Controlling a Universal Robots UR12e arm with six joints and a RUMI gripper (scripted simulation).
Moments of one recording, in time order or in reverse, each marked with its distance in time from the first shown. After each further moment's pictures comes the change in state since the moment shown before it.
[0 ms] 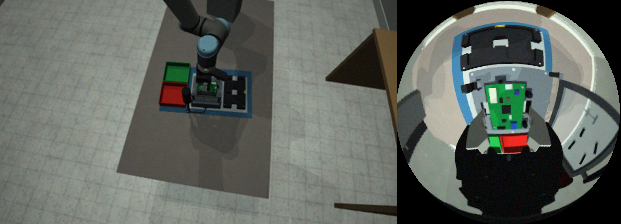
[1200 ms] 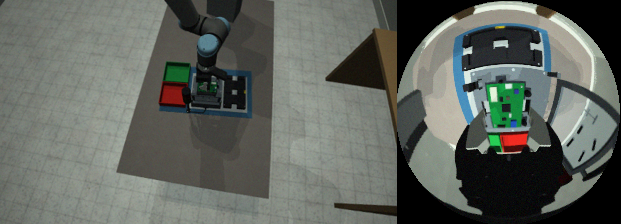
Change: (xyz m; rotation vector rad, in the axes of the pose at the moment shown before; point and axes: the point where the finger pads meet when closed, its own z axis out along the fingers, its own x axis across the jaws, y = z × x) arm 0.000 0.000 -0.006 0.000 0.000 0.000
